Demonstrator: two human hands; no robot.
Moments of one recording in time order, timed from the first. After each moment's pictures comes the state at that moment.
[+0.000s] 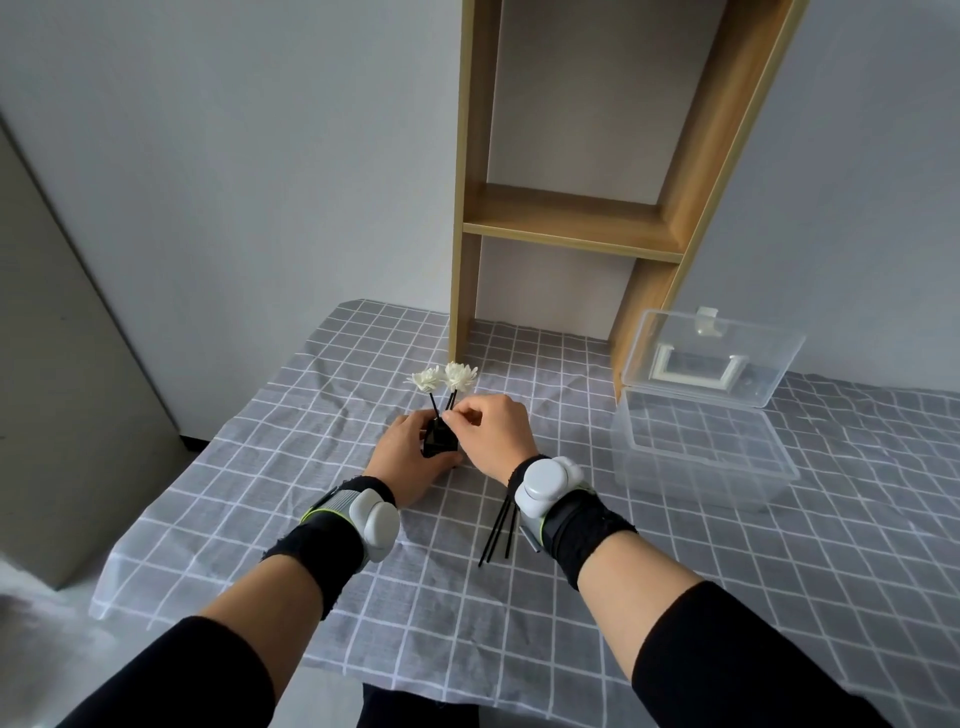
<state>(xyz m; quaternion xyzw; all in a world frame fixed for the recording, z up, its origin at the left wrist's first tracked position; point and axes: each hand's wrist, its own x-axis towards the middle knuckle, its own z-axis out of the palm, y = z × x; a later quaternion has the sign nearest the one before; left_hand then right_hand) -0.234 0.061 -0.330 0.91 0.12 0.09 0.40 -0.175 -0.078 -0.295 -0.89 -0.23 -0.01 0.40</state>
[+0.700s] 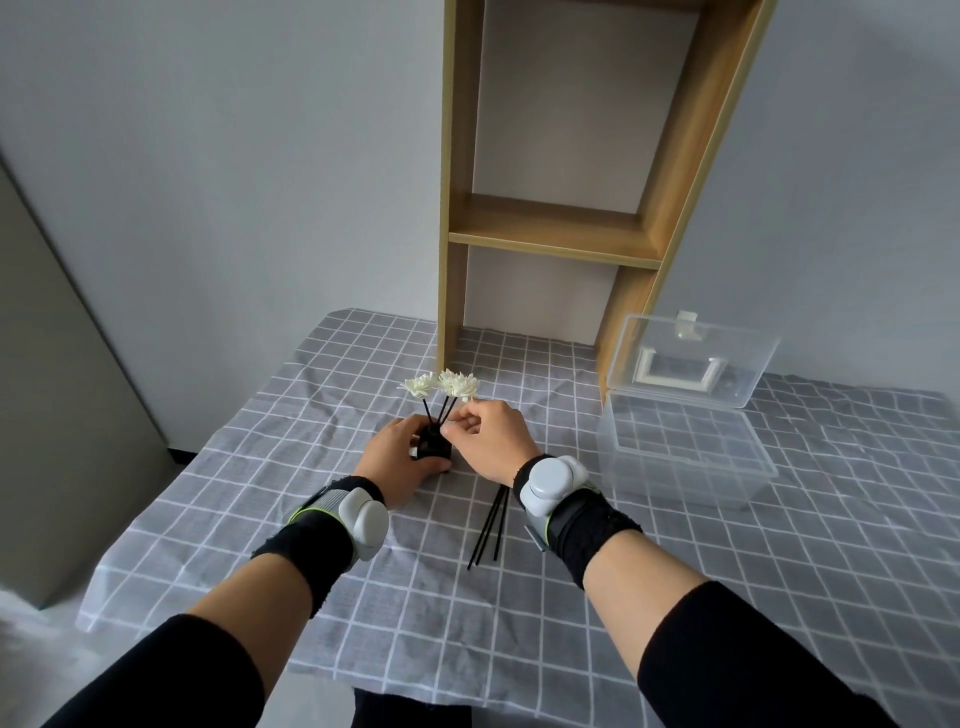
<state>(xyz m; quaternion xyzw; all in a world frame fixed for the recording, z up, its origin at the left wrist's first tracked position) -0.234 0.062 -0.321 0.91 0.08 0.08 0.39 -0.175 -0.095 -0.287 -0.89 -0.21 0.05 0.40</state>
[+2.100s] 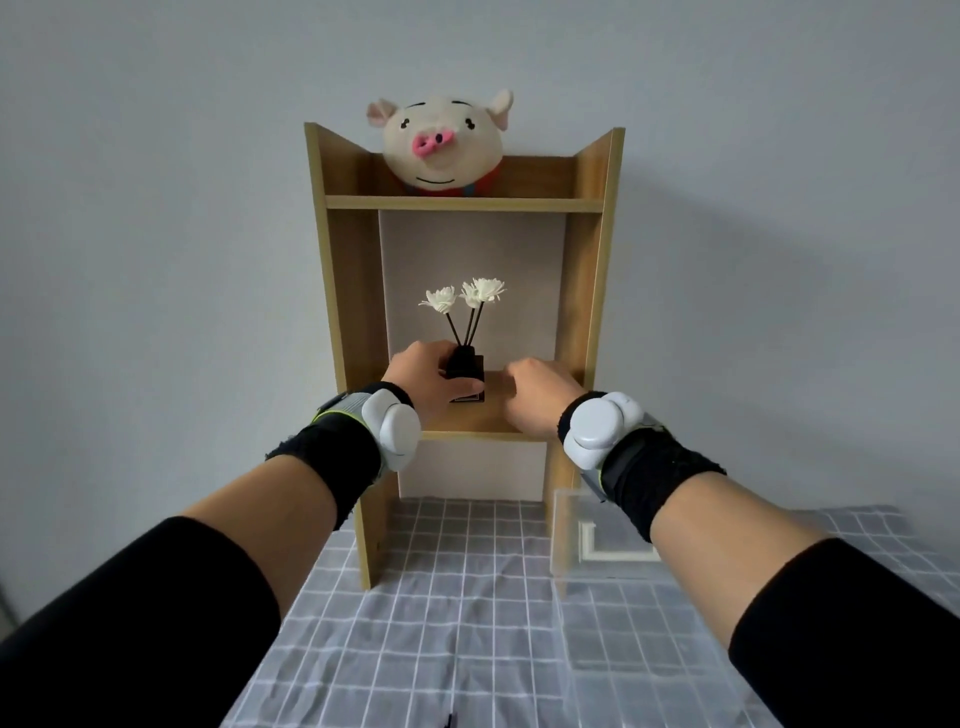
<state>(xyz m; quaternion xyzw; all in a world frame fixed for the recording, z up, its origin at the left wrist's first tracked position) -0.034 -0.010 -0.047 0.94 -0.03 0.18 0.29 -0.024 -0.184 -0.041 -0.97 -0.19 -0.07 0.15</state>
